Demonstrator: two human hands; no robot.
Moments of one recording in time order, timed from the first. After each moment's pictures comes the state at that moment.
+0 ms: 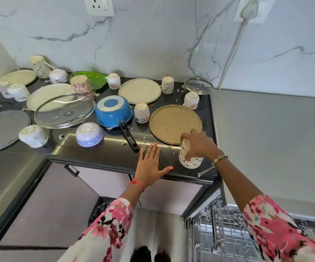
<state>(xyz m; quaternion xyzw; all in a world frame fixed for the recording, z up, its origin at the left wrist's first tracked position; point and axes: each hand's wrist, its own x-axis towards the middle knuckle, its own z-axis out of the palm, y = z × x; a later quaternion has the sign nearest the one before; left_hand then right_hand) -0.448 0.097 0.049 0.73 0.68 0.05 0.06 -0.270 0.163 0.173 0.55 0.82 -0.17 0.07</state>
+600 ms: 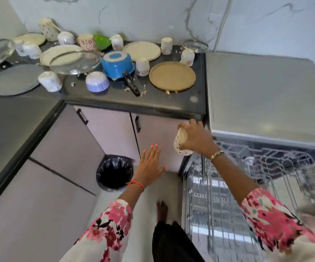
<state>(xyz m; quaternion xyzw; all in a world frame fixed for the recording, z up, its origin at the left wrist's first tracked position) -0.386 -0.144 0.003 0.72 0.67 0.02 0.16 -0.221 -0.059 0.125 0.55 0.82 -0.16 0.00</state>
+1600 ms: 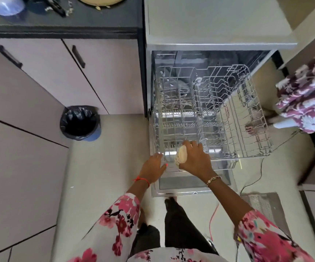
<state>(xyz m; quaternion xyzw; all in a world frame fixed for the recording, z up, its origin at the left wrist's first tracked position) -0.175 -0.367 -0.070 0.69 0.61 0.01 0.40 -0.008 -0.353 -0.001 0.67 0.70 -0.24 0.06</state>
